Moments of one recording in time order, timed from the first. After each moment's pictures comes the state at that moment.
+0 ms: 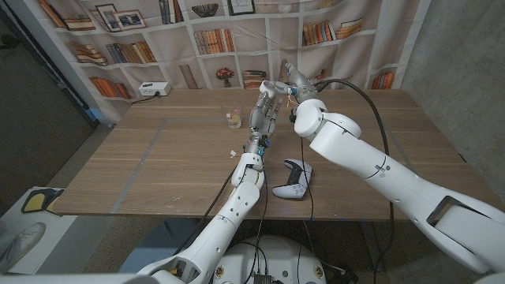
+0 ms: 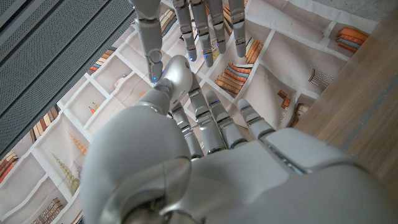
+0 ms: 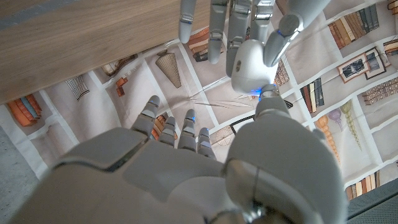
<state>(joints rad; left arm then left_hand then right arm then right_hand) 0.93 -0.05 0.44 -1.34 -1.08 -0.40 -0.24 1.03 0.19 0.49 -0.12 0.18 0.72 -0.19 0.20 0.18 0.90 -0.14 0.28 0.27 0.48 -0.19 0.30 0.24 0.21 0.06 0.24 0.19 -0.56 -0.52 -0.82 -2.20 -0.04 -1.06 -0.45 0.85 0.09 0.16 -0.16 0.19 -0.04 -0.05 0.21 0.20 0.14 0.03 0.19 0.29 -0.08 0.06 0.20 0.20 0.11 0.21 0.18 0.17</state>
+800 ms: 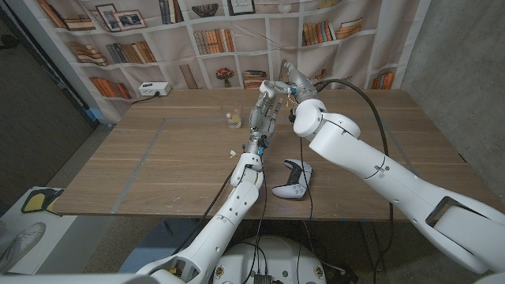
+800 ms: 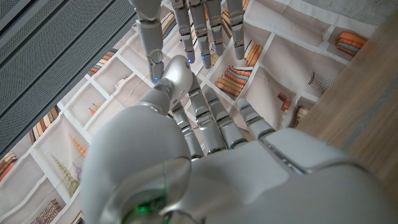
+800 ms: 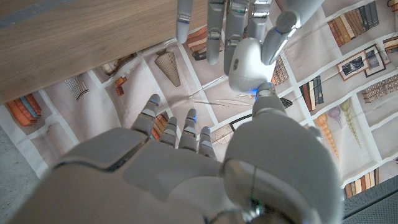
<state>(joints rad) 0.92 -0.05 0.44 -1.34 -1.09 -0.39 -0.27 1.03 0.18 0.49 -0.12 0.18 0.72 -0.19 0.20 0.18 0.90 -0.14 0.28 0.27 0.52 -0.19 0.31 0.26 0.21 0.05 0.24 0.19 -0.57 -0.51 -0.82 -2.20 -0.04 -1.06 -0.46 0.88 0.12 0.17 -0.15 0.19 -0.02 -0.07 0.21 0.20 0.15 0.01 0.20 0.28 -0.08 0.03 0.21 0.20 0.12 0.21 0.19 0.17</state>
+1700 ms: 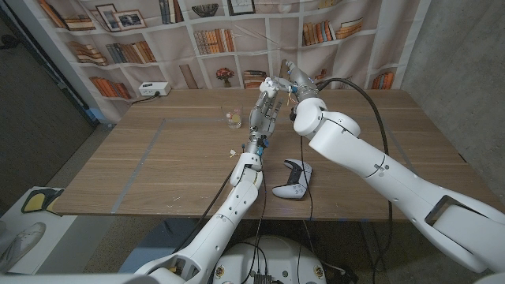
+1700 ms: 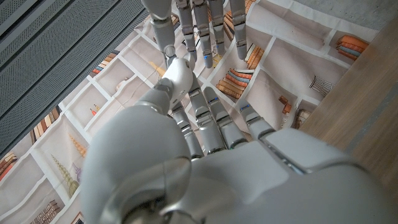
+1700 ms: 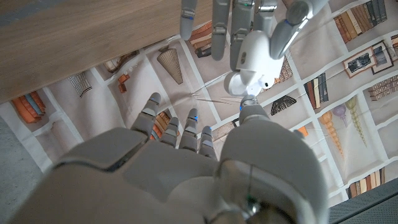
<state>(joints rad) 0.92 -0.05 0.43 -1.32 -1.10 -0.38 -0.30 1.03 0.18 0.49 -0.12 0.18 0.73 -0.18 0.20 0.18 0.90 -0.14 0.29 0.27 0.52 -0.19 0.31 0.27 0.21 0.05 0.24 0.19 -0.56 -0.50 -0.81 -2.19 -0.04 -1.07 -0.46 0.89 0.18 0.20 -0.14 0.20 0.00 -0.08 0.21 0.20 0.16 -0.01 0.21 0.28 -0.08 0.01 0.21 0.20 0.15 0.20 0.19 0.17</state>
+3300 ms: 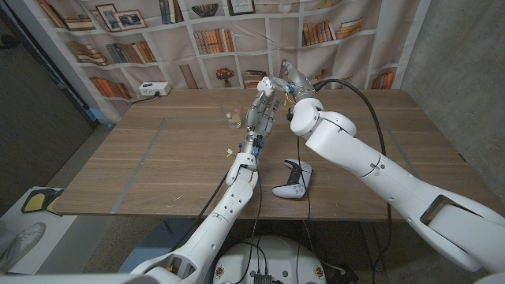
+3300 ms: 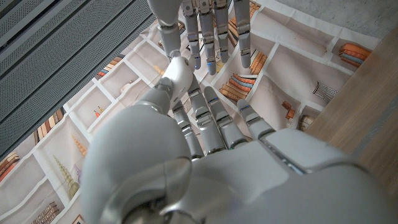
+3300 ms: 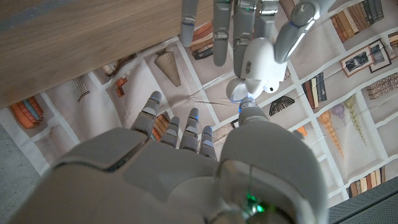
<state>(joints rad) 0.92 -0.03 0.41 -1.32 -1.13 -0.35 -0.37 1.04 0.18 0.49 -0.12 0.18 0.73 -0.18 0.19 0.19 0.90 -0.14 0.29 0.27 0.52 -0.20 0.32 0.29 0.21 0.05 0.24 0.19 -0.56 -0.48 -0.82 -2.17 -0.03 -1.07 -0.47 0.89 0.17 0.22 -0.11 0.19 0.00 -0.09 0.22 0.20 0.17 -0.02 0.21 0.28 -0.07 0.01 0.23 0.21 0.17 0.21 0.19 0.17</state>
